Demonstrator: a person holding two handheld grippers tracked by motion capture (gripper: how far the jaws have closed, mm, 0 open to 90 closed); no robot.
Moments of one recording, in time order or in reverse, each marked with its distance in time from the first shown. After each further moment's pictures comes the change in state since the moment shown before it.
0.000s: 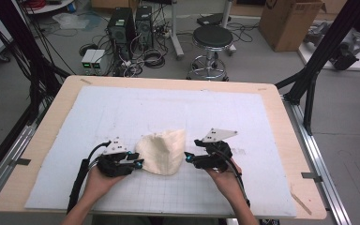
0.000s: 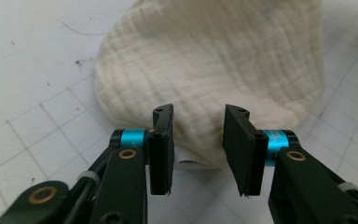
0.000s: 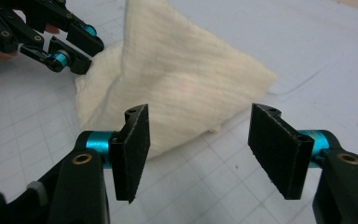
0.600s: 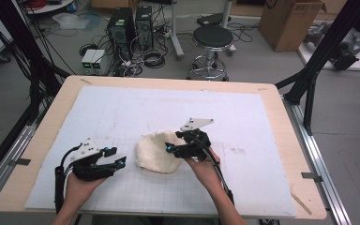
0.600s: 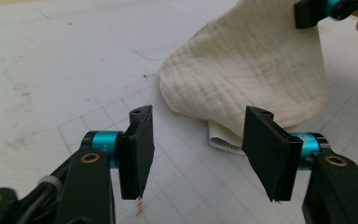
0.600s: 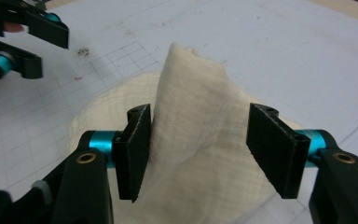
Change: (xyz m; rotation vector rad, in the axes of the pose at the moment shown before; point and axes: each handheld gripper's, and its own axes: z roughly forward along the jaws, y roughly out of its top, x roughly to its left) left arm 0.012 -0.016 -0.055 -0.176 0.096 -0.075; right arm 0.015 0.043 0.045 0.005 0.023 0.009
